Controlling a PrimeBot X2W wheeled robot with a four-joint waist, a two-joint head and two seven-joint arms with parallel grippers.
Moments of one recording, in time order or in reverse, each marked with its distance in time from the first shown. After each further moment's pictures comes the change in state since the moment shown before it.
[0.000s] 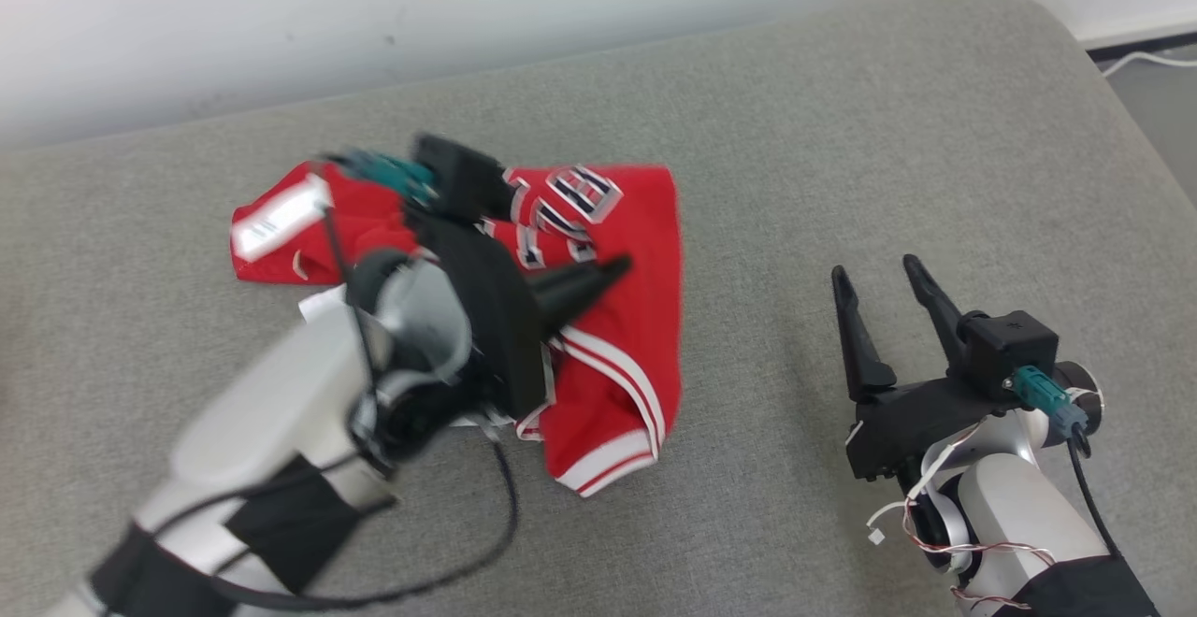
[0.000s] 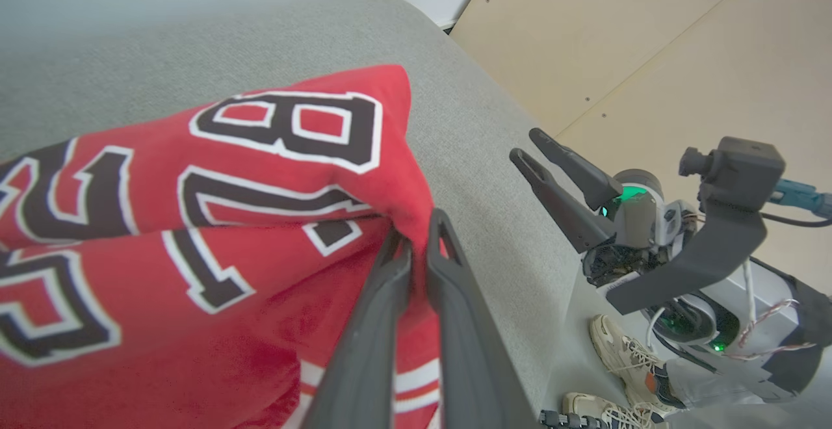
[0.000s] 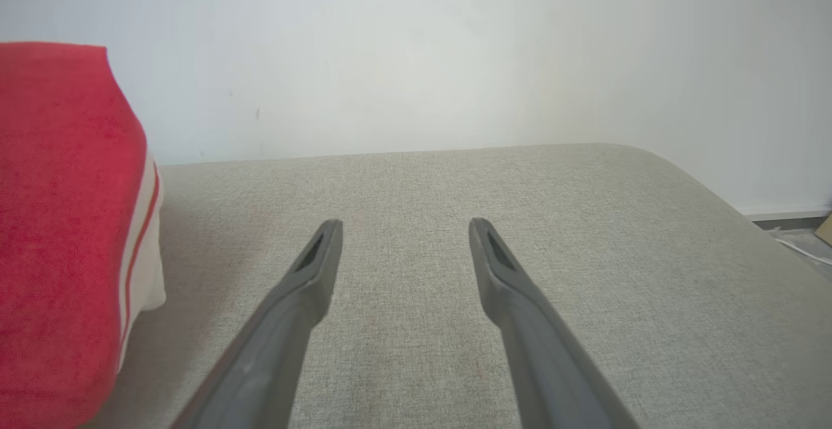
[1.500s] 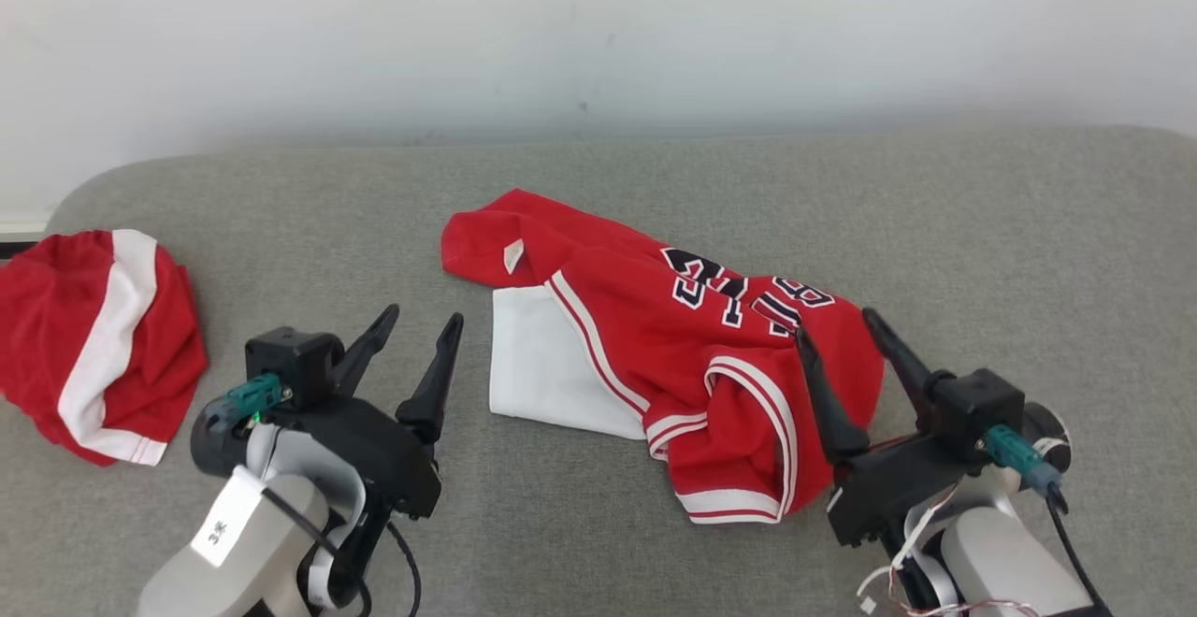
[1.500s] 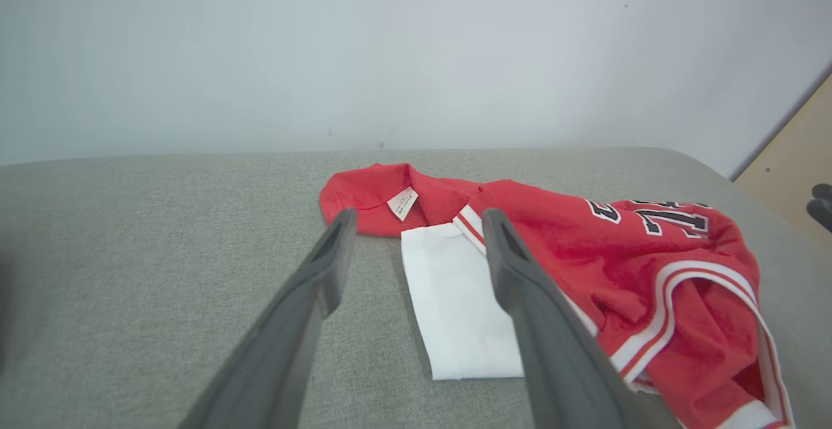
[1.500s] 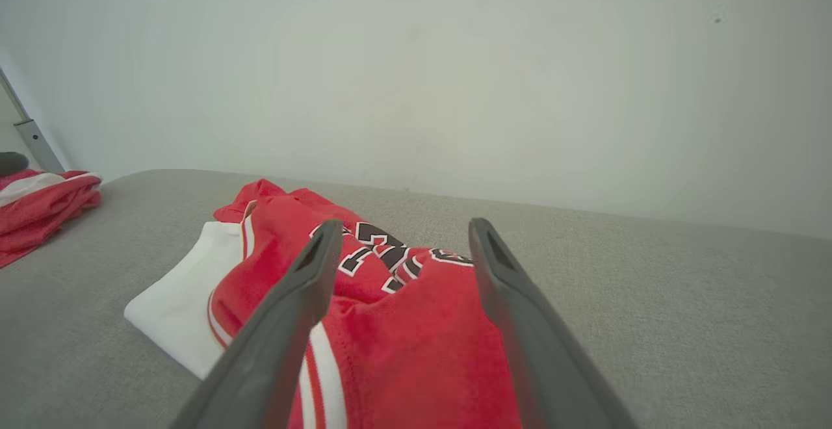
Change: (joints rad) left arm 0.239 0.070 -0.044 0.172 0.209 0.214 -0.645; right arm 0.076 -0.017 0.054 -0.041 -0.008 0.051 -0.029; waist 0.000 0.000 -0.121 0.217
